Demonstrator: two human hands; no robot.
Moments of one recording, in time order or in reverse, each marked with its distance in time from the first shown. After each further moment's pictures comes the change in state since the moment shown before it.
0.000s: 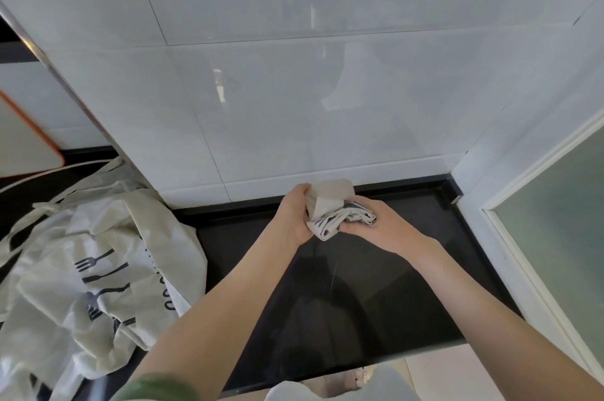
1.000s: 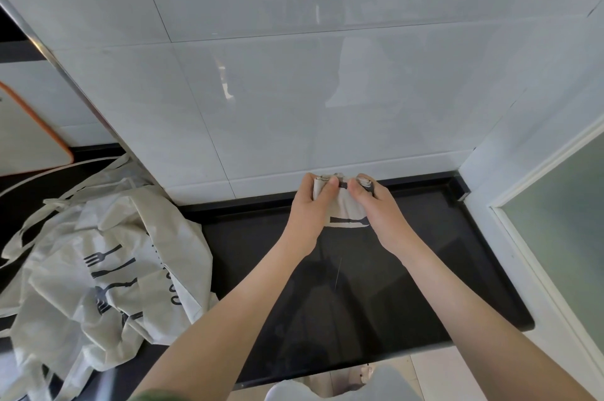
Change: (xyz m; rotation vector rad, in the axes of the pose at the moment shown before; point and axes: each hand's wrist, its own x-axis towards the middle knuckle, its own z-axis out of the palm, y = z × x) left_hand -0.019 -0.026 -0.004 0.504 -0.119 0.690; right_hand 0.008 -0.018 0.017 0.583 0.303 0.098
